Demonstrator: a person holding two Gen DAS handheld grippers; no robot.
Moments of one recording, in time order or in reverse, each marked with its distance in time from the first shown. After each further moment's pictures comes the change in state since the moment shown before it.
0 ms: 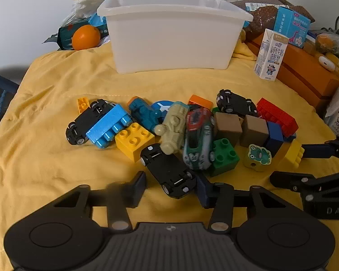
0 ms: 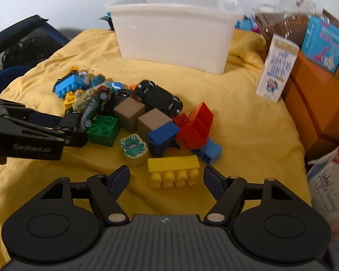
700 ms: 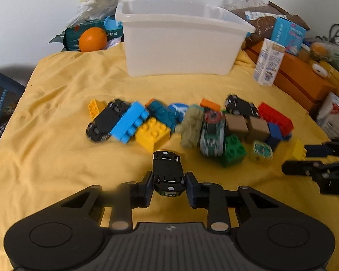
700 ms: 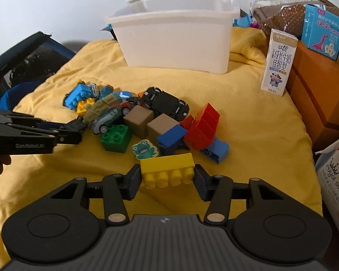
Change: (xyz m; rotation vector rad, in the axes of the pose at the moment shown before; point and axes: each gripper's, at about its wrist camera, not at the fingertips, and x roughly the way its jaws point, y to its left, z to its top) left arm -0.027 0.032 -0.011 0.002 -0.005 -0.046; right arm -0.015 -0.004 -0.001 0.070 -0.028 0.081
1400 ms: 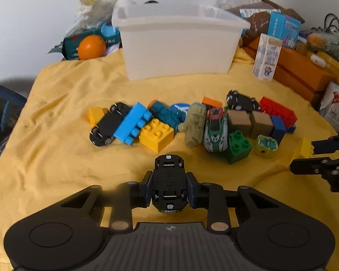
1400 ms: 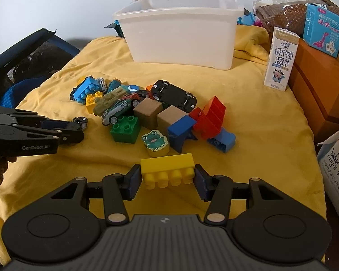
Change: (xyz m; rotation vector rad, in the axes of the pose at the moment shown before) left arm 0.001 -0.002 -0.002 0.058 -0.045 0.030; right arm -0.003 0.008 -0.009 0.000 0.010 0.002
